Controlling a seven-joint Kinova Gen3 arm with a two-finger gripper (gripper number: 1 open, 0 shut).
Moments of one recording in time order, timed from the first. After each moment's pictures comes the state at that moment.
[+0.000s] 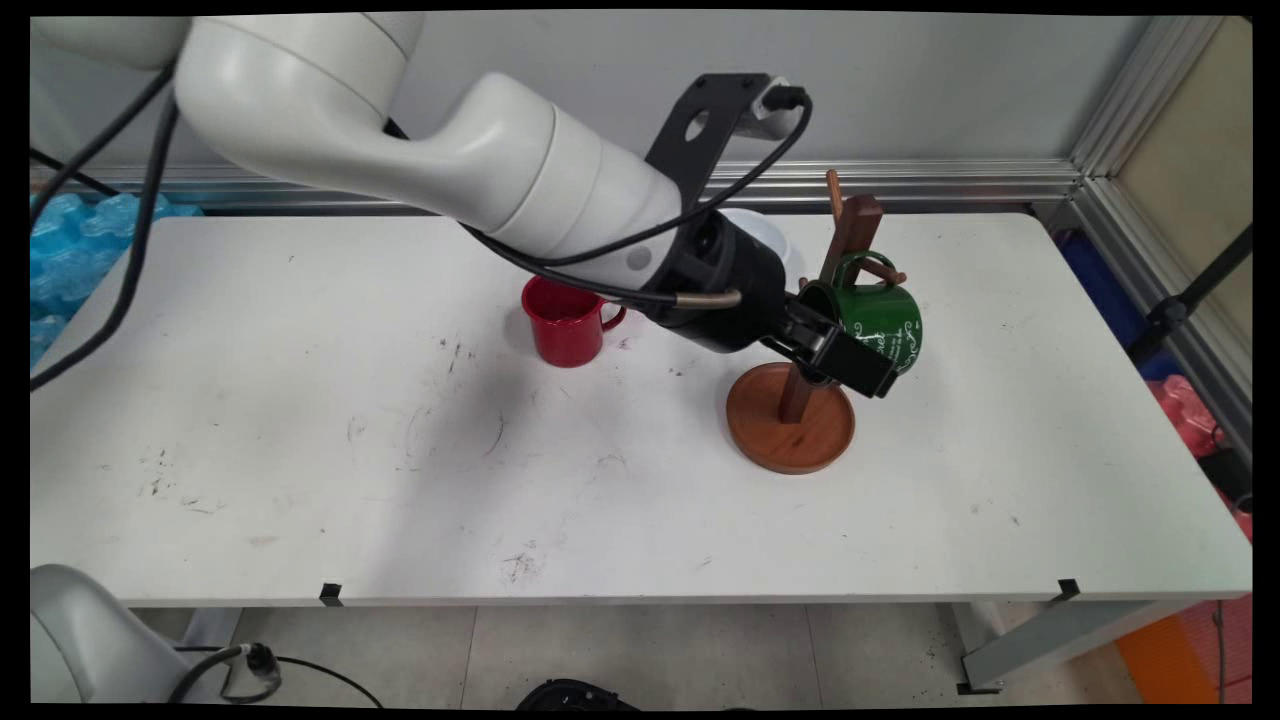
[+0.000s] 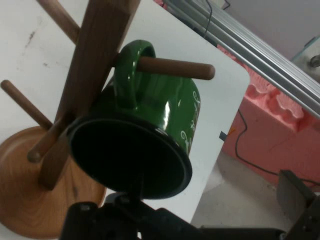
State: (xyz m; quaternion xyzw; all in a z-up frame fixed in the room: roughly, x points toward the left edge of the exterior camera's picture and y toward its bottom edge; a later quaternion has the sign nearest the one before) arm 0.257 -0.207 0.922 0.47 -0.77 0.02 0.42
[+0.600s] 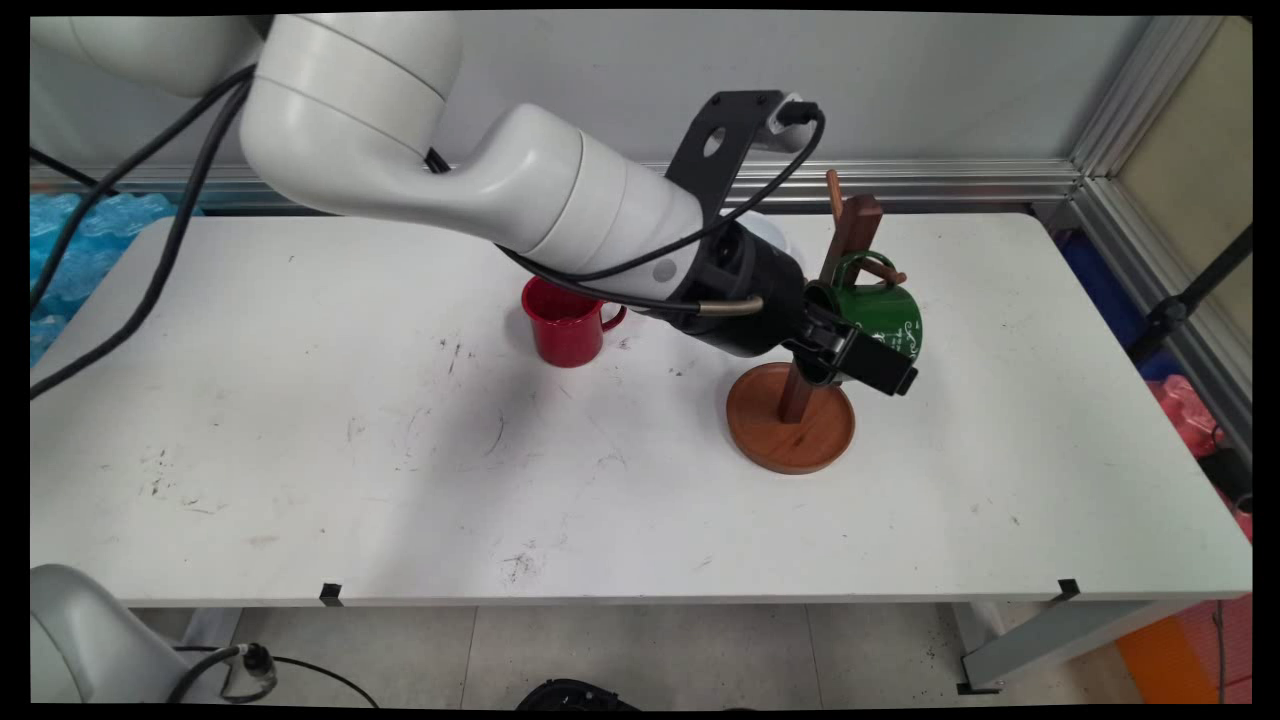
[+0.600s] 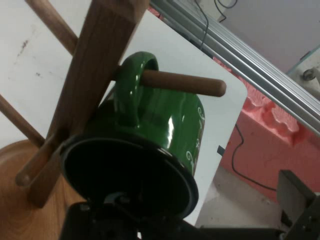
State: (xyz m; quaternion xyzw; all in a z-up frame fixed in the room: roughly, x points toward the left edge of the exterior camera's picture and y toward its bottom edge) arm 0.250 -0.218 0.906 0.47 -0.76 0.01 0.44
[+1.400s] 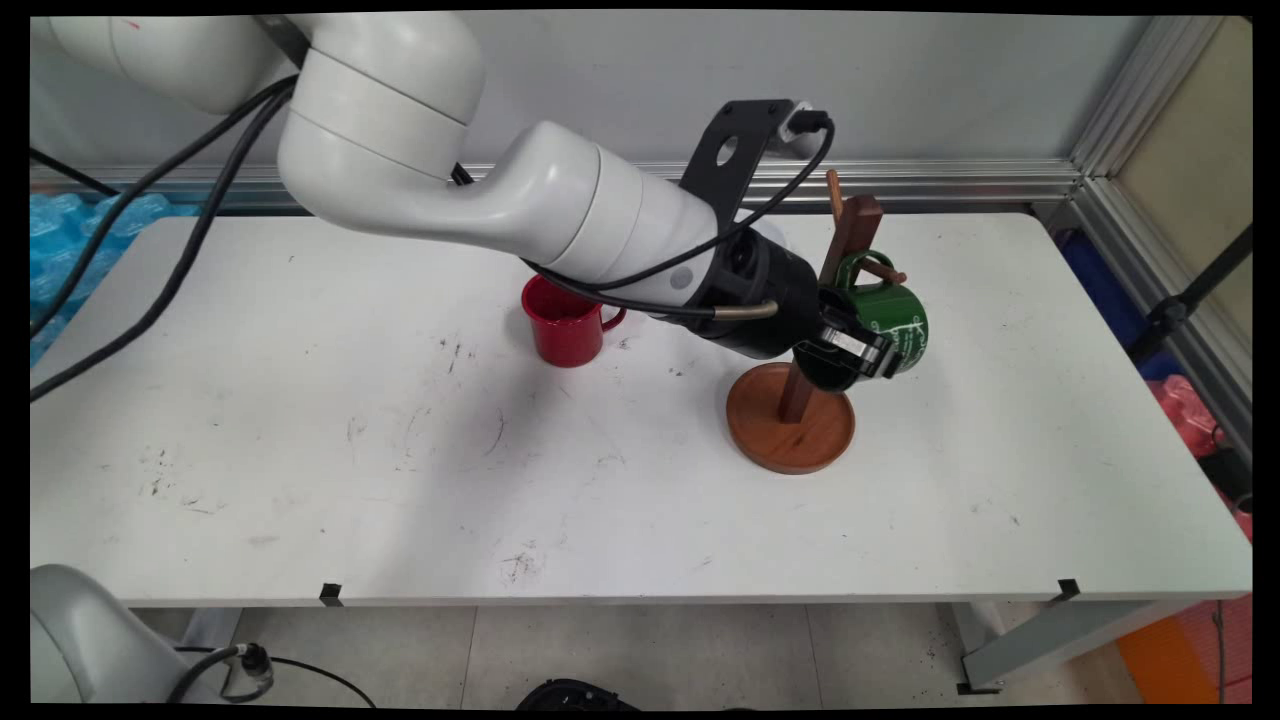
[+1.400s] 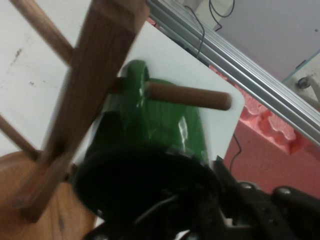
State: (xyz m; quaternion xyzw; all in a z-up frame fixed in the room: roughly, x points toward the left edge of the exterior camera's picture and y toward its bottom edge) arm 0.244 -0.225 0.896 0.47 -0.76 0.01 0.46
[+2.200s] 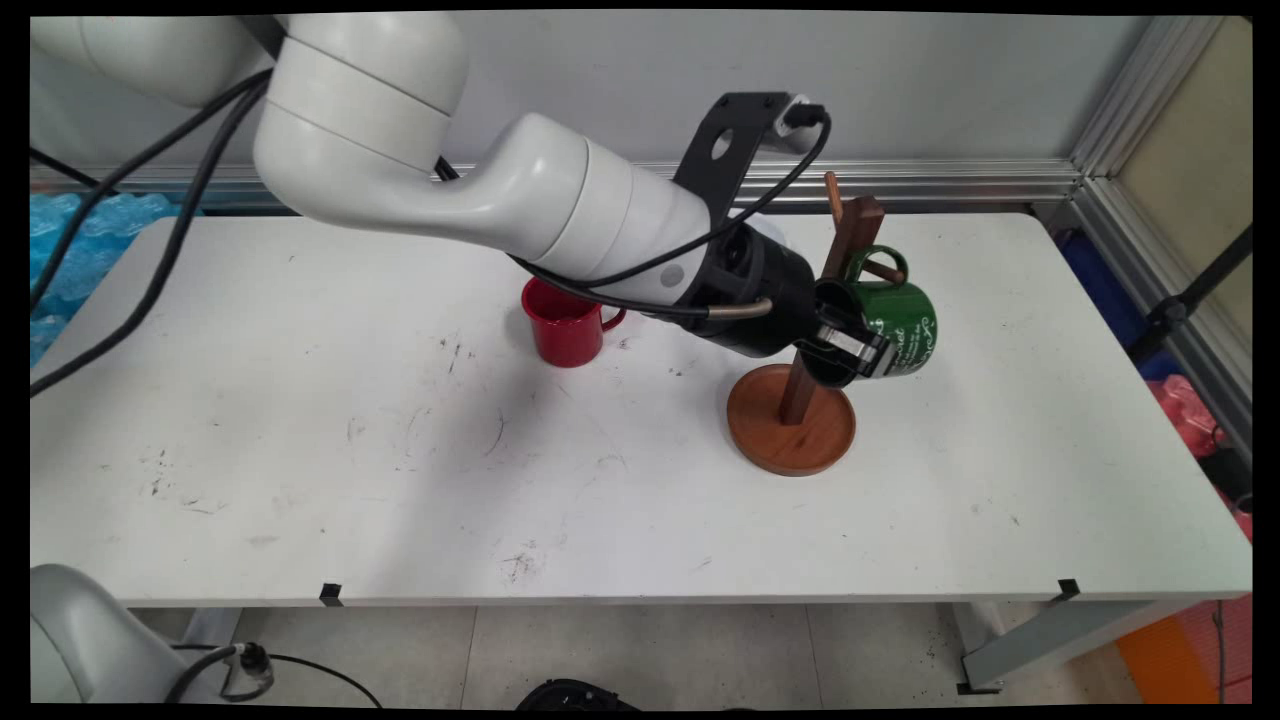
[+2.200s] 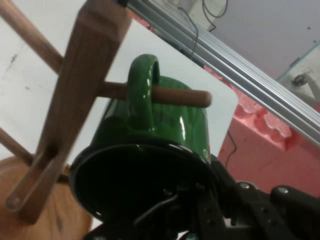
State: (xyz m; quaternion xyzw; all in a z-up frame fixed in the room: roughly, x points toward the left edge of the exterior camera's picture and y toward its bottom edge) arm 0.246 -0.217 0.906 0.46 -0.76 0.02 0.46
